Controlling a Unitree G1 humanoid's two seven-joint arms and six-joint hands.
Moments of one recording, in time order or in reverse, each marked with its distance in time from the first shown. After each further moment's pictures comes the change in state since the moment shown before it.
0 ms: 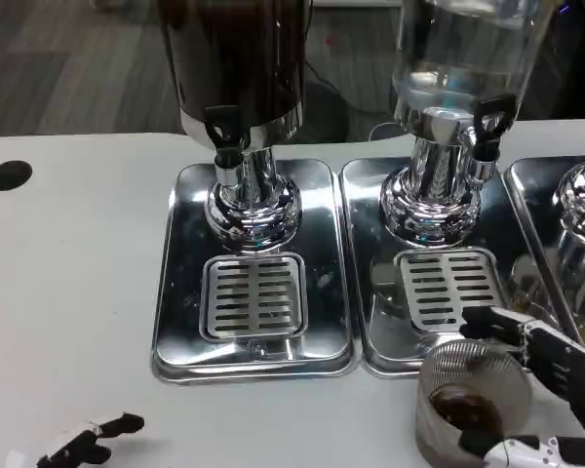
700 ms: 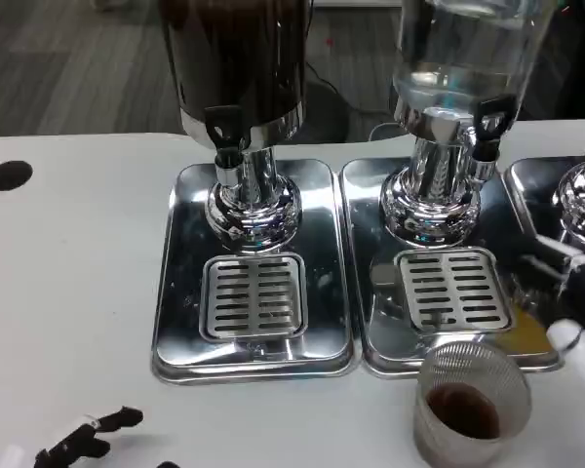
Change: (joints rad) left arm -0.022 0.005 0.002 0.012 -0.011 -0.001 -0.002; right arm -0.022 -0.016 -0.059 -0.206 0.175 0.141 0.045
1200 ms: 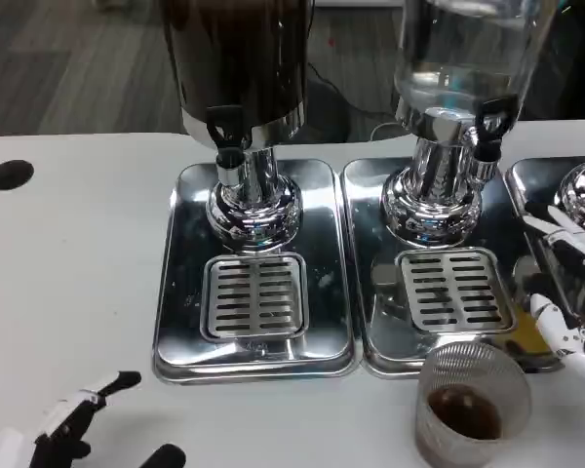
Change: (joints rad) left arm -0.016 -0.008 0.010 0.020 0.050 -0.108 0.095; right arm -0.091 -0.069 -0.035 0.004 -0.683 0.040 -0.370
